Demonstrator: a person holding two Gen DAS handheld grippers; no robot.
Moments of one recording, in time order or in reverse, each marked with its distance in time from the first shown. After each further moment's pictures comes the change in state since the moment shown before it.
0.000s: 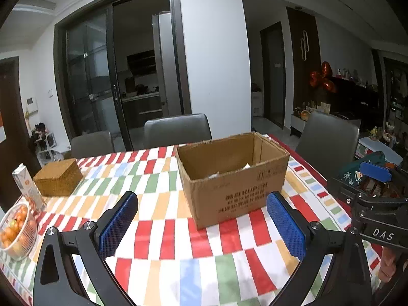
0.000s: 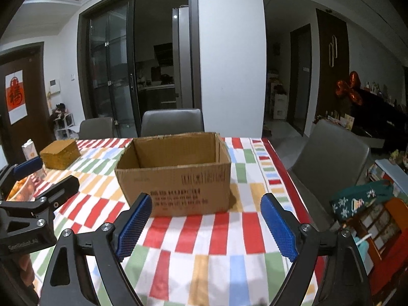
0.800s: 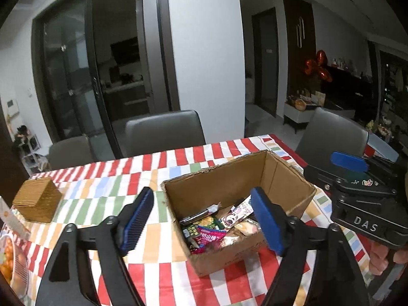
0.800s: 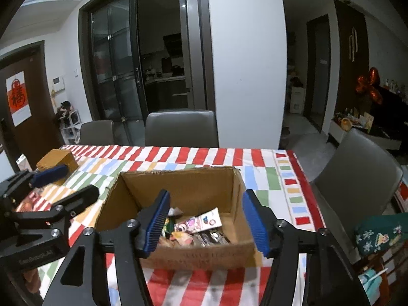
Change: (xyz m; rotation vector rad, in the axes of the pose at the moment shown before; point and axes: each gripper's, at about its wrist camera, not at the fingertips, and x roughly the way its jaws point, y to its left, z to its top) left arm 0.109 0.008 0.081 0.032 0.075 -0.062; right arm 0.123 0.006 0.085 -0.017 0.052 0.079
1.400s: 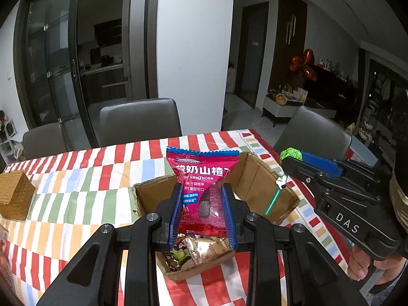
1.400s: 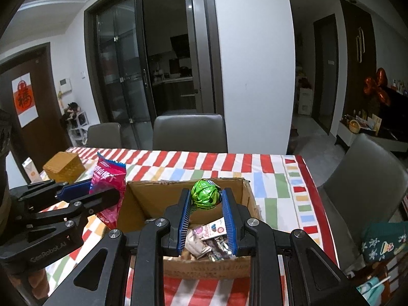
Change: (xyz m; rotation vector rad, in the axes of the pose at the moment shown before) left arm 0.046 0.004 0.029 -0.047 0.107 -0.161; right arm 0.022 -0.003 0.022 0.002 0.009 0.058
